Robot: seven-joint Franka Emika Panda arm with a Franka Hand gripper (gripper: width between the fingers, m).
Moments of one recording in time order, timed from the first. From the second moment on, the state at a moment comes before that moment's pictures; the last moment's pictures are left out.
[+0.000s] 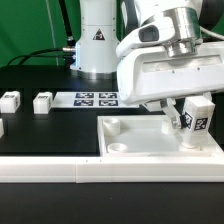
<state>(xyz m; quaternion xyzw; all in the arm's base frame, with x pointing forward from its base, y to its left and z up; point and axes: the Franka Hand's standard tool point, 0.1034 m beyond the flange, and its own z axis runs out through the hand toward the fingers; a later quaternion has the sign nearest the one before) 0.614 0.115 0.060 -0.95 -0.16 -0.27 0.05</state>
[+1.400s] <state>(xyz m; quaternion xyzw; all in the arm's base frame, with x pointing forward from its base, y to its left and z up) 0.608 0.114 0.050 -0.95 -0.16 -0.28 0.04</state>
